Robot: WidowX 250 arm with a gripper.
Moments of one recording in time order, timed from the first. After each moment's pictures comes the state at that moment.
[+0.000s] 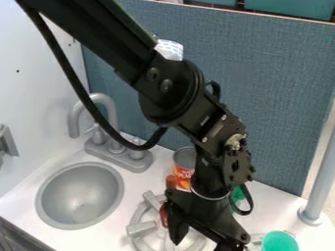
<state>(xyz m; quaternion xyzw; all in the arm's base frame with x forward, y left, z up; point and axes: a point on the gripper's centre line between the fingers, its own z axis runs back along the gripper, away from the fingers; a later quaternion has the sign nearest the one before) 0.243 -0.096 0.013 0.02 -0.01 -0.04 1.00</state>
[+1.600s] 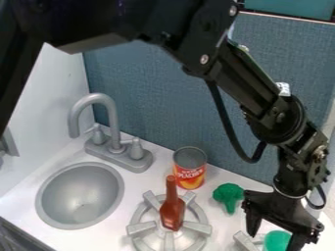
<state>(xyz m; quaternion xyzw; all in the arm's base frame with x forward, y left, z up) 0.340 -0.160 -0.036 0.00 -0.03 -0.02 1.00</state>
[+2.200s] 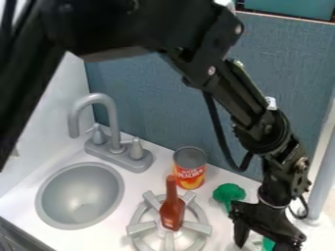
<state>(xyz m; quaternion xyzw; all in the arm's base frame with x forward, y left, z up) 0.332 -0.146 -0.064 0.00 0.01 -0.03 1.00</state>
